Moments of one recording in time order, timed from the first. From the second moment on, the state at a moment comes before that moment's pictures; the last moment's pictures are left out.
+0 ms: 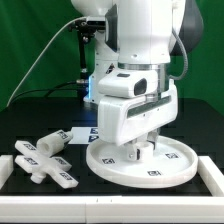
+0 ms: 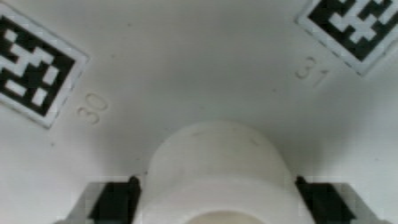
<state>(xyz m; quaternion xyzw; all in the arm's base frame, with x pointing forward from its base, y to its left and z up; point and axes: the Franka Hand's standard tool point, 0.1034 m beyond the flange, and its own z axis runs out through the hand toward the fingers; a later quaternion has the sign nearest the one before) 0.536 0.030 0.036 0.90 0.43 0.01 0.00</state>
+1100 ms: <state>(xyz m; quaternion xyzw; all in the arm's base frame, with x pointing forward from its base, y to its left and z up) 0.566 0.039 0.011 0.91 0.41 0.00 -0.01</state>
